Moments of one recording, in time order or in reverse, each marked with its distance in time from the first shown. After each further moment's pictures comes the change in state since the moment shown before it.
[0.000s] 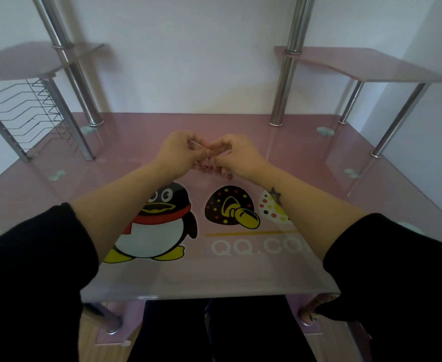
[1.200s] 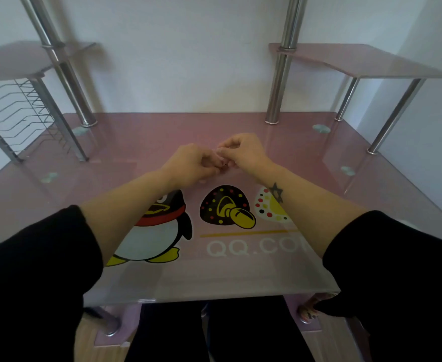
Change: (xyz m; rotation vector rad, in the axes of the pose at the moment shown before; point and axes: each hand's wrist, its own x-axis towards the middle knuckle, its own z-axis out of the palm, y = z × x) left_hand -0.001 -0.002 0.020 0.376 -0.245 0.172; right_hand 0.007 0.018 -0.012 0.070 0.159 0.115
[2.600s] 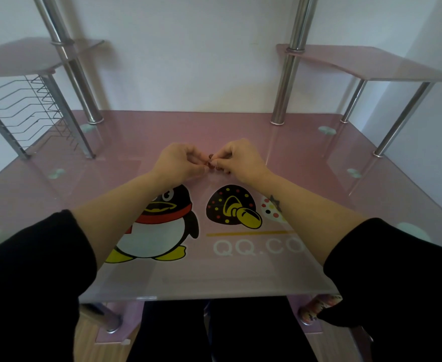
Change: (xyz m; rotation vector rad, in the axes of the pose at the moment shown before) left_hand -0.015 -0.023 -0.009 -0.265 0.157 -0.228; right_hand -0.005 0.003 0.019 -0.331 -0.066 -0.239
